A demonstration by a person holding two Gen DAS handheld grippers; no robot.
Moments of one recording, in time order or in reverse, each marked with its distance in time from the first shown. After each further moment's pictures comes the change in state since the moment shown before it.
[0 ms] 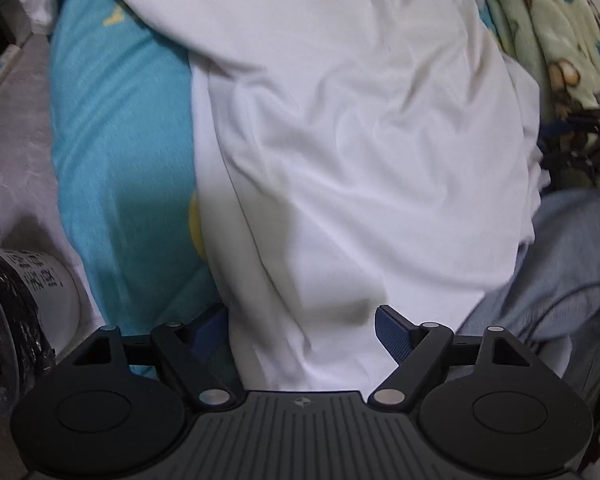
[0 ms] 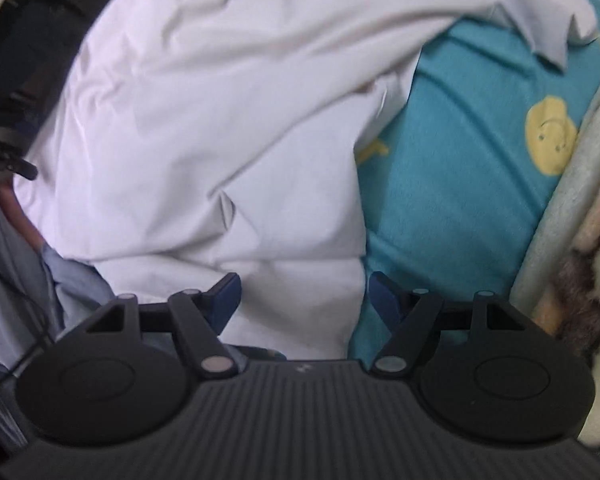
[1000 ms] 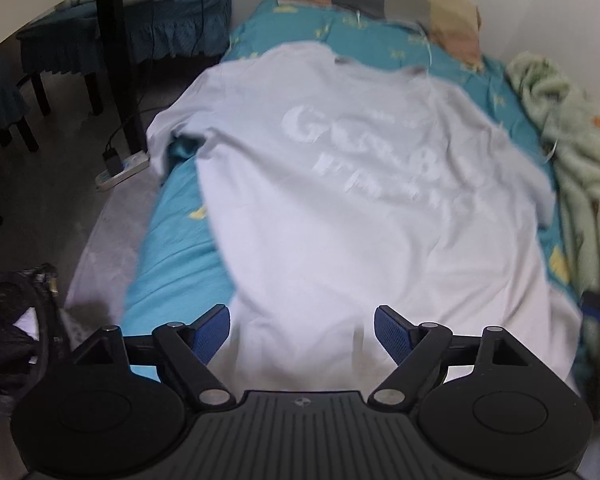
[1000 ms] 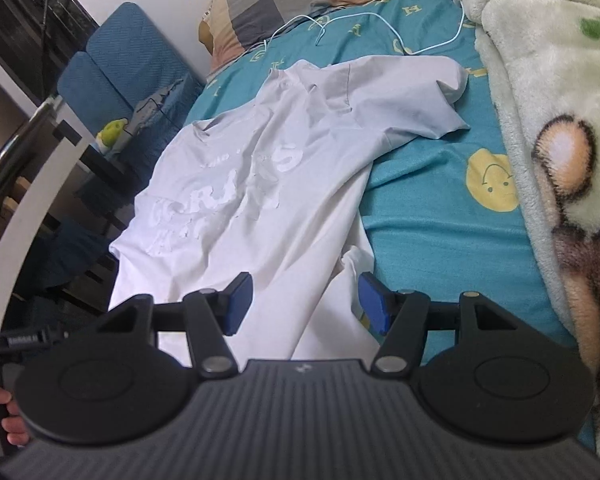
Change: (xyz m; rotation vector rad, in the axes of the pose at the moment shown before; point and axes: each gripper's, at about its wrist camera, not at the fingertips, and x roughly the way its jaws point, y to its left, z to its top) left arm -0.046 -0.048 0.037 -0.255 -0.534 0.342; right arm -0.034 -0.016 -0.035 0.547 -0.773 0.101
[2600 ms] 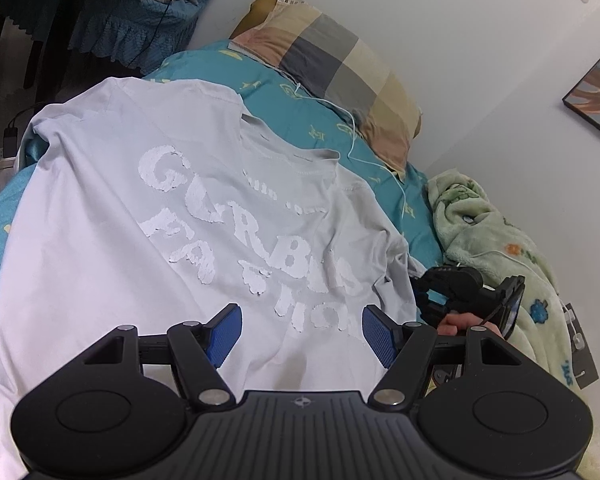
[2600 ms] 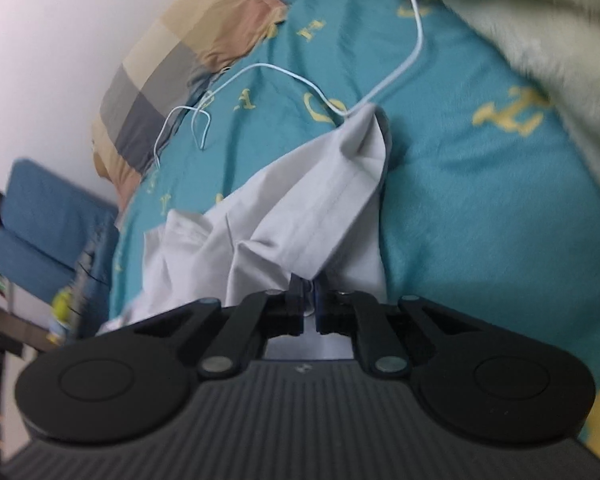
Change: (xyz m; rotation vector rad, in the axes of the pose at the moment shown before) left arm 0.051 -0.069 0.046 -0.317 -0.318 -0.388; right arm 0.198 -0.088 0.157 0.393 -0.180 -0.080
